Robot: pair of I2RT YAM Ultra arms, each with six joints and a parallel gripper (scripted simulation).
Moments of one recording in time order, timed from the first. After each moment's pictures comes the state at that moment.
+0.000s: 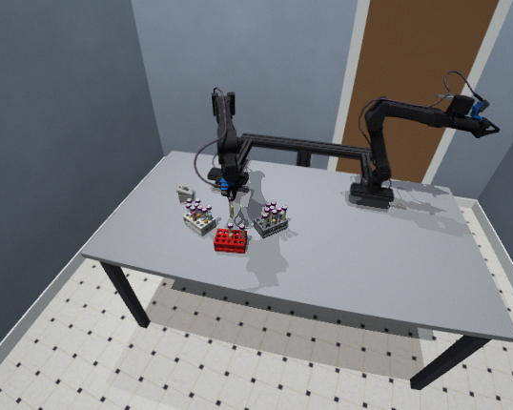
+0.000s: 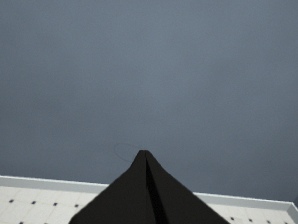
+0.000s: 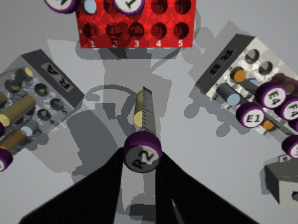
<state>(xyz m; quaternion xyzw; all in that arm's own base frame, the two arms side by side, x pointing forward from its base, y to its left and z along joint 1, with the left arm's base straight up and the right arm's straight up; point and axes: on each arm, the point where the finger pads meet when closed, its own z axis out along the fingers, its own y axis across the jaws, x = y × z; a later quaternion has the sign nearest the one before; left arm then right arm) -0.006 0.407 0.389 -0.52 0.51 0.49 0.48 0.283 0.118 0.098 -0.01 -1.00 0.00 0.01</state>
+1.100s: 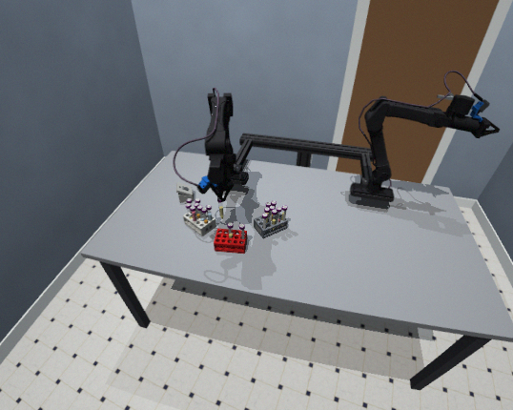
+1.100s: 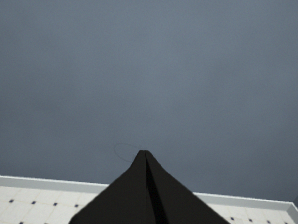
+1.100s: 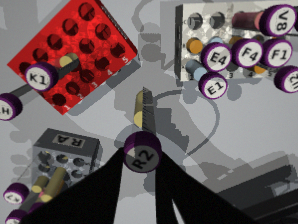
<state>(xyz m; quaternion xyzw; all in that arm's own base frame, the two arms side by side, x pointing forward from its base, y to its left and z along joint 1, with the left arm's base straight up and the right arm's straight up) -0.006 0.407 0.389 -0.52 0.51 0.49 0.48 0.303 0.082 0.099 -0.33 -0.94 0.00 0.00</state>
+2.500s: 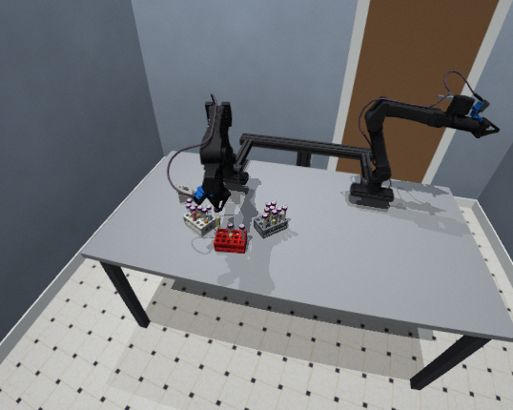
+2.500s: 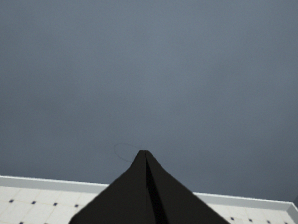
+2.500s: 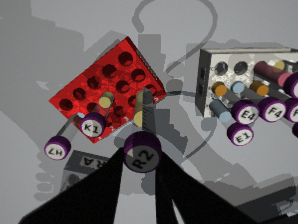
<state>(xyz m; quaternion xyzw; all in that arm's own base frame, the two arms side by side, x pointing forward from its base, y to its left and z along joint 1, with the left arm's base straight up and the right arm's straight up) -0.006 0.407 0.389 -0.52 0.51 0.49 0.48 0.365 0.090 0.100 -0.32 -0.95 0.00 0.00</state>
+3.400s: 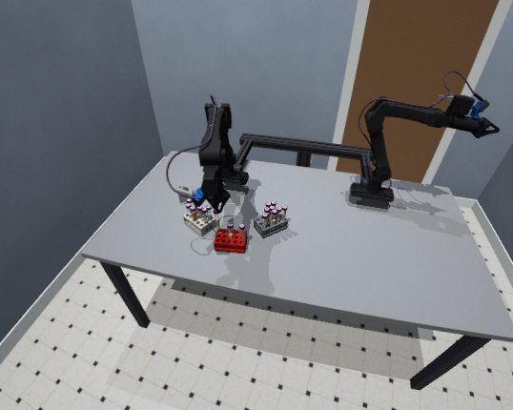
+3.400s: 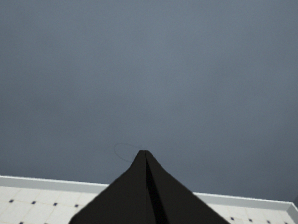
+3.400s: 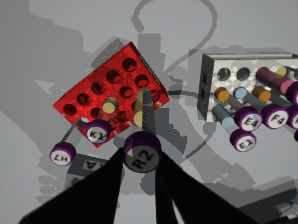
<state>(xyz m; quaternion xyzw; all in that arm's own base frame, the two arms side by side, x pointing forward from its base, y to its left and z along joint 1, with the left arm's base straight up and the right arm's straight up) -0.006 0.407 0.389 -0.52 0.51 0.49 0.48 0.373 0.091 0.099 -0.31 -0.95 0.00 0.00</state>
